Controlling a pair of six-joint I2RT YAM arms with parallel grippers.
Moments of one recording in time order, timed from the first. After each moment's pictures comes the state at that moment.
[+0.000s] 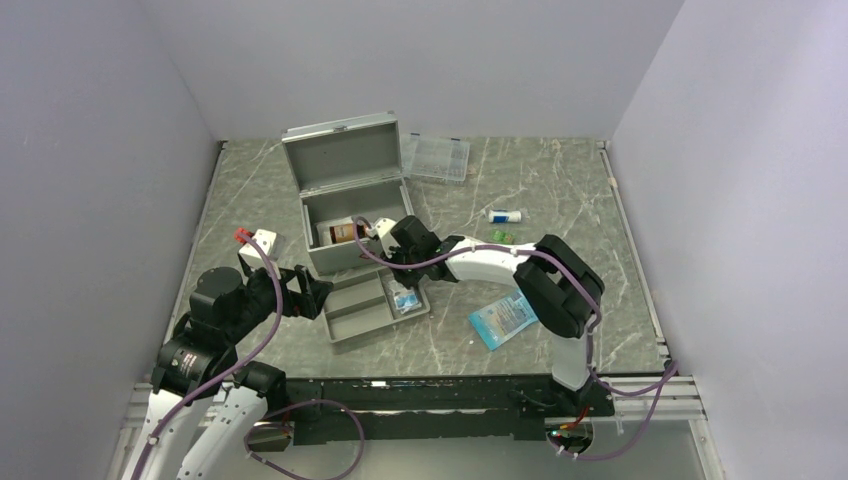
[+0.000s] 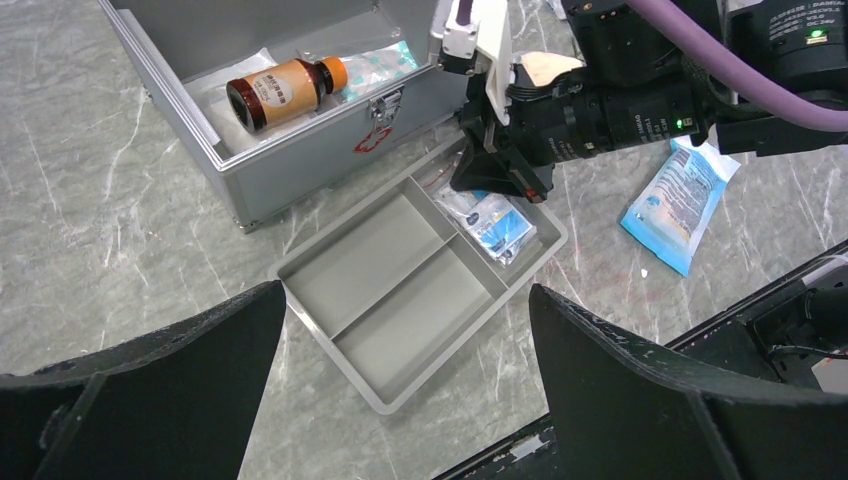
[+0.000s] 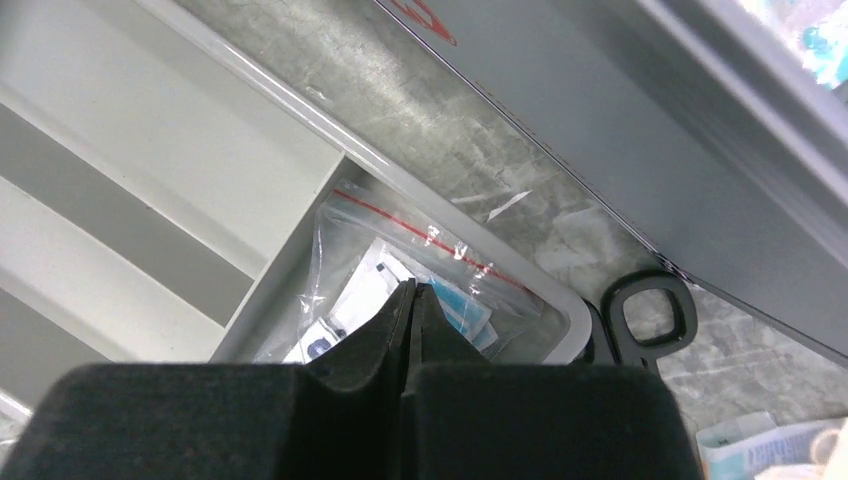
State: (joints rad) left arm -0.33 0.40 0.77 -0.71 0.16 -0.23; right arm 0.87 1.91 1.18 -0.13 -0.11 -0.02
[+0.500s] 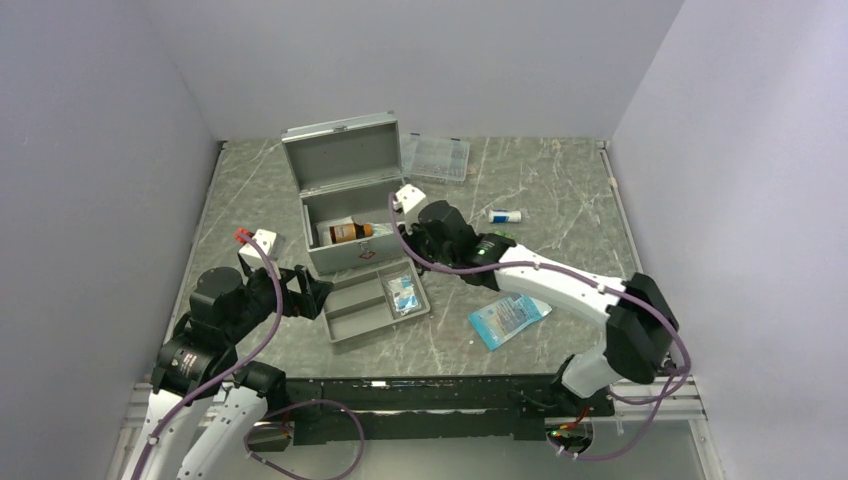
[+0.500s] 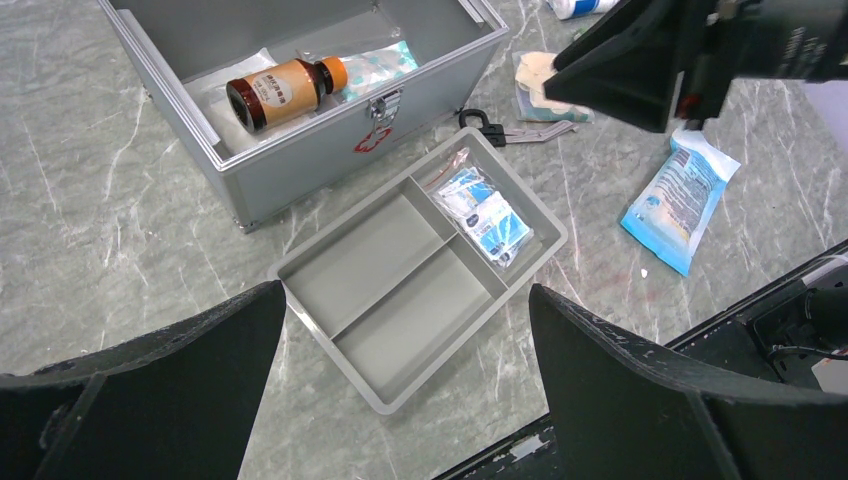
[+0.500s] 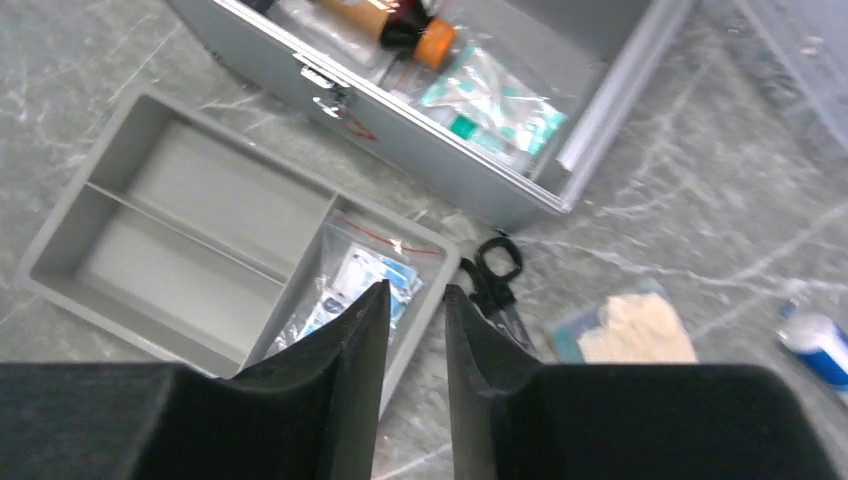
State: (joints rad) left arm -0.33 0.40 0.77 -0.71 0.16 -0.23; right arm 0.90 1.53 1.13 -0.19 0.08 0.01
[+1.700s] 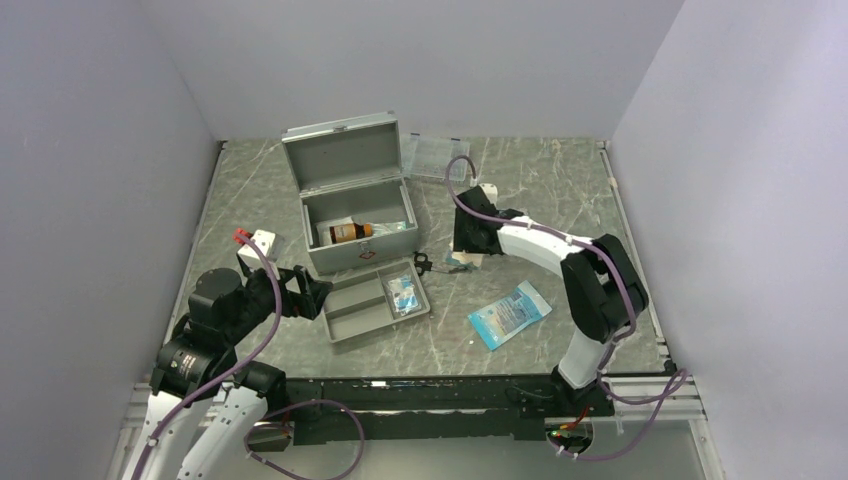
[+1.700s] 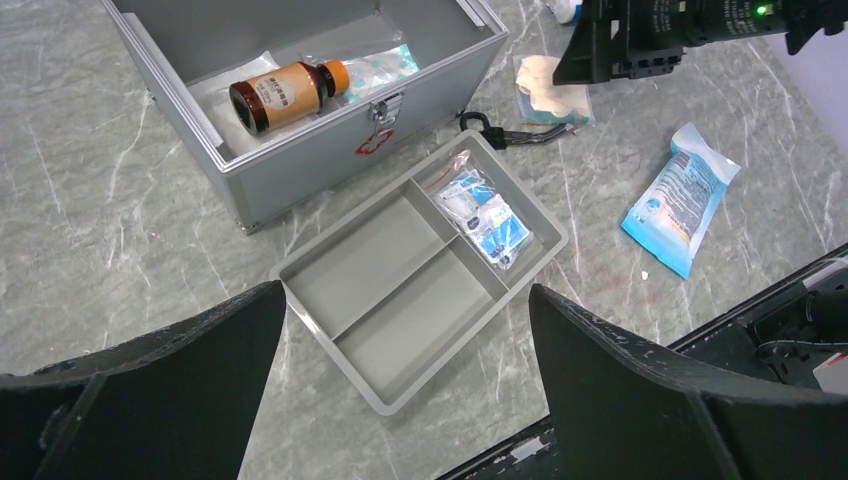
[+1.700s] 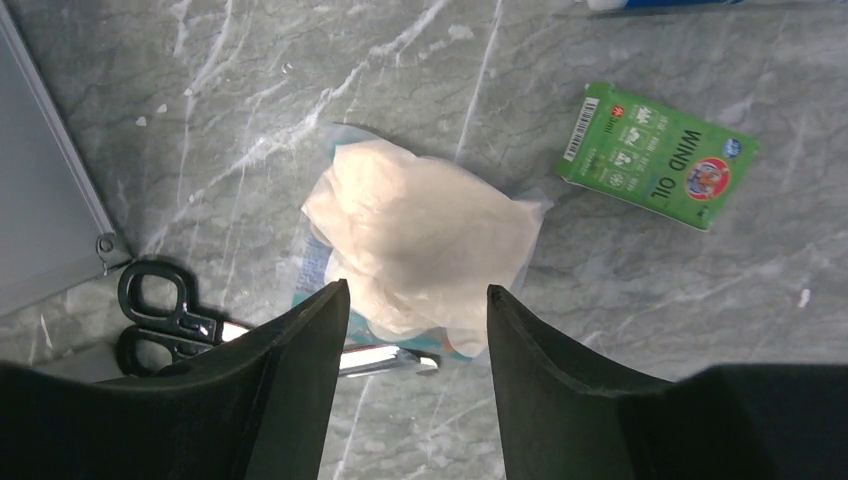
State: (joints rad) left arm -0.33 0.39 0.77 -0.72 0.16 -0.23; right arm 0.54 1.72 1.09 -0.36 0.28 0.52
